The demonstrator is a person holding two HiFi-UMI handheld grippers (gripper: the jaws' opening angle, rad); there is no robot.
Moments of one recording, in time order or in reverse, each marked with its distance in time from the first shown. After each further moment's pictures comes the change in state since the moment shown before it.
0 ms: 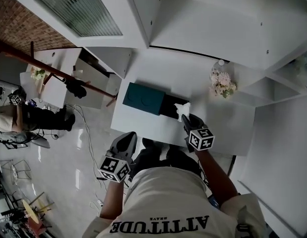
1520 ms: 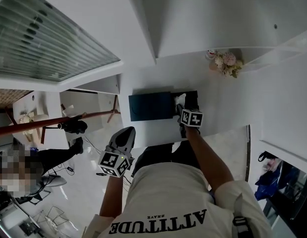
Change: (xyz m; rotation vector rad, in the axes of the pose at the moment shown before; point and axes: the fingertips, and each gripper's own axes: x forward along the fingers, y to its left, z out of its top) left arm 0.071 0.149 0.019 0.120 0.209 -0.326; right arm 0.134 -0.031 -0.097 0.503 0.164 -0.497
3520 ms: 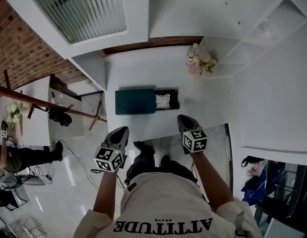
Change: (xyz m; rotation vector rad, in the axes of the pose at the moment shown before) left arm -0.031 -0.057 -0.060 -0.043 -0.104 -0.034; right arm -0.208 0.034 -0.007 -0.426 -0.300 0.079
